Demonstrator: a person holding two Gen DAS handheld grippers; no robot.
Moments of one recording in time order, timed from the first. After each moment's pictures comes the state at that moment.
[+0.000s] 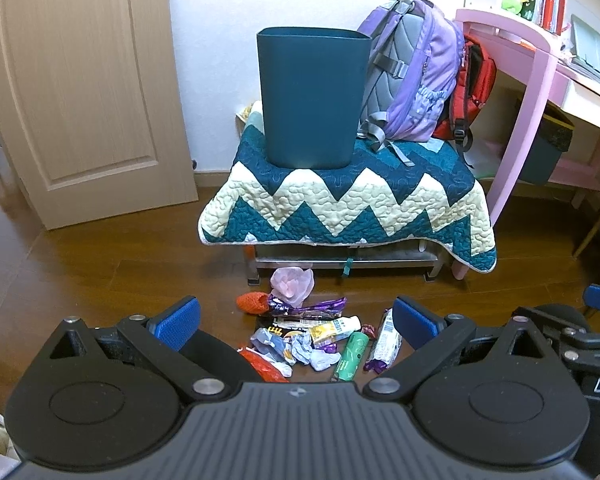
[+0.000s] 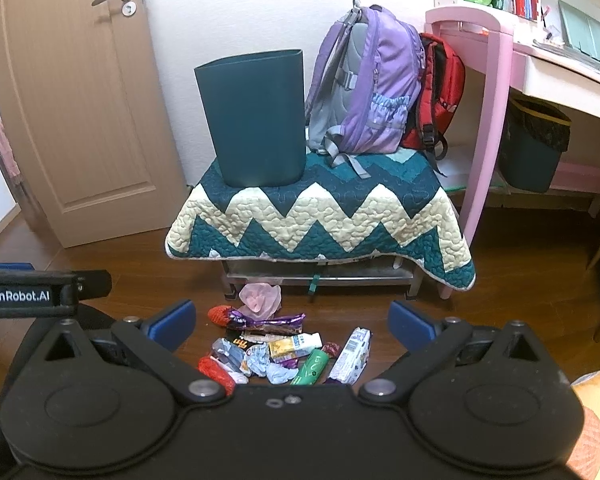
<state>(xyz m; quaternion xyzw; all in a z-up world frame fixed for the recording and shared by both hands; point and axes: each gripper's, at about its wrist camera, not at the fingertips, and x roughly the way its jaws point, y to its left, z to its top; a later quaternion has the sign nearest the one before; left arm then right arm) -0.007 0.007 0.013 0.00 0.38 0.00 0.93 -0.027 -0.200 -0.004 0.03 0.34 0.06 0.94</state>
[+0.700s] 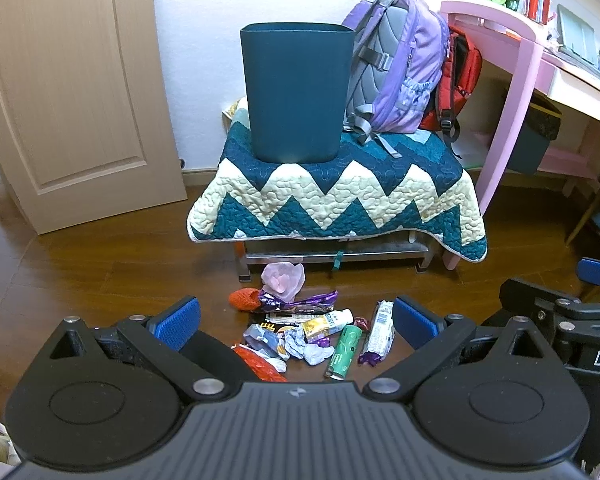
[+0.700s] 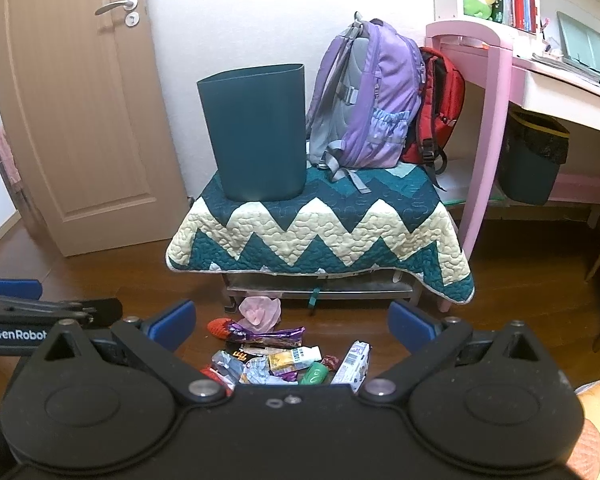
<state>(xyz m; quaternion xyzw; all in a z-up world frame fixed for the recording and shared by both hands) -0.010 0.000 0.010 0.01 0.38 -0.02 0.92 -0.029 -0.197 0.000 0.03 0.33 0.07 0.94</state>
